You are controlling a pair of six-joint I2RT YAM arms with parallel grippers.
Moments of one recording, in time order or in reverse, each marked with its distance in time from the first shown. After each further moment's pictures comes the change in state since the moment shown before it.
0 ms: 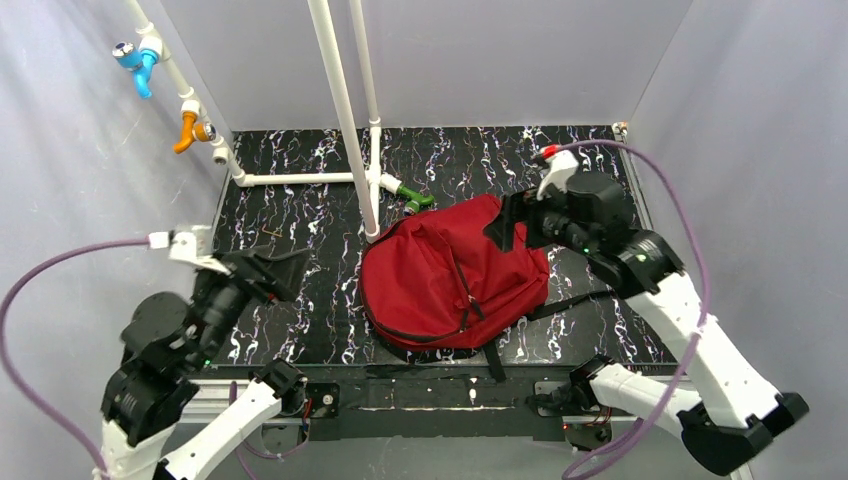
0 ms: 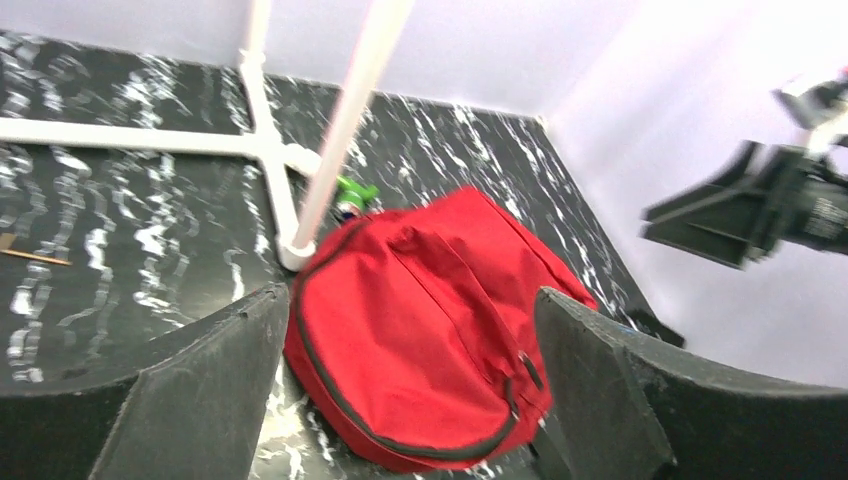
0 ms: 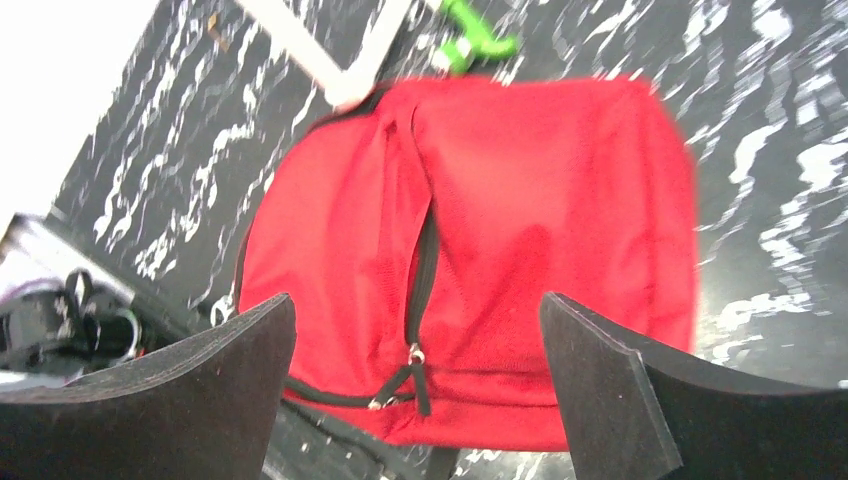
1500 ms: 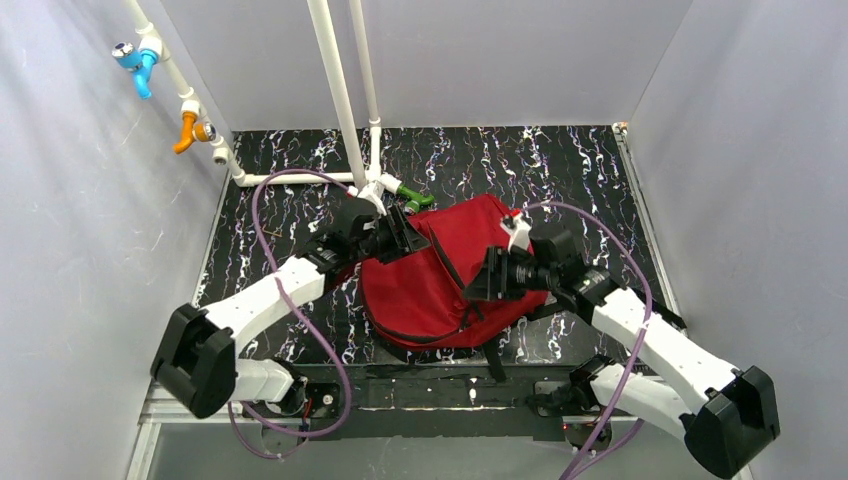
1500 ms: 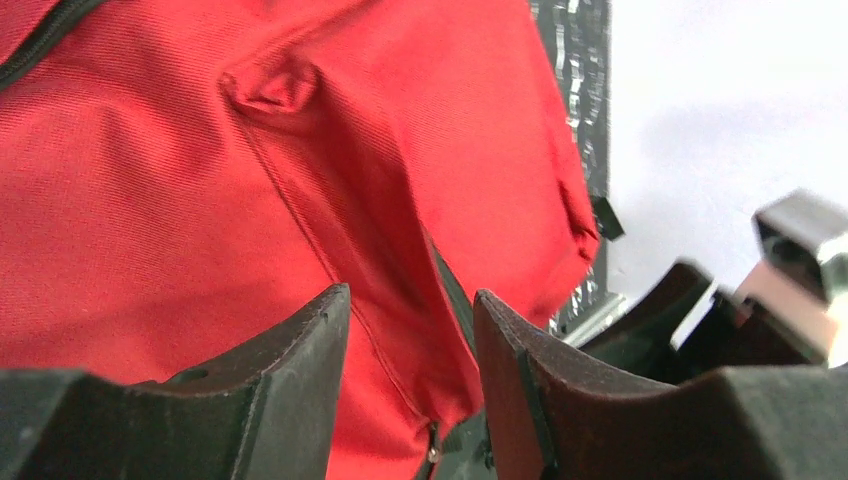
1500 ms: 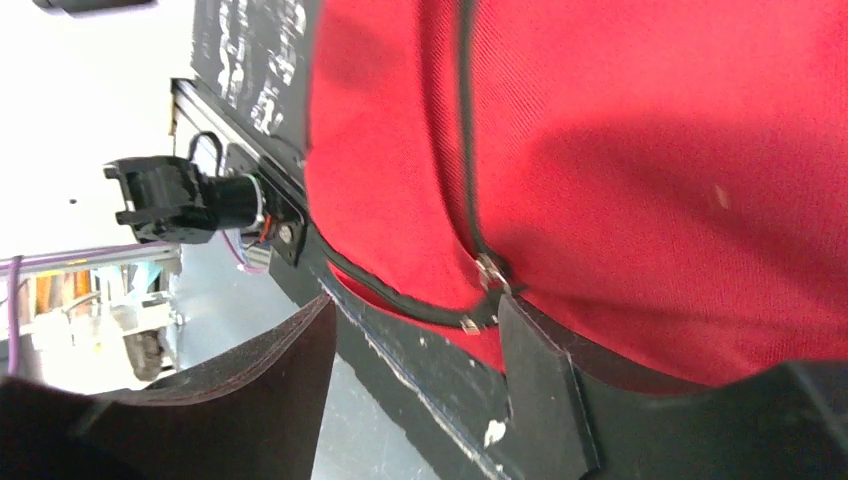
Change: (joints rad) left arm -0.002 0.904 -0.303 0.694 0.369 -0.434; right arm 0.016 -0.067 -0.566 0.315 -0.350 0.351
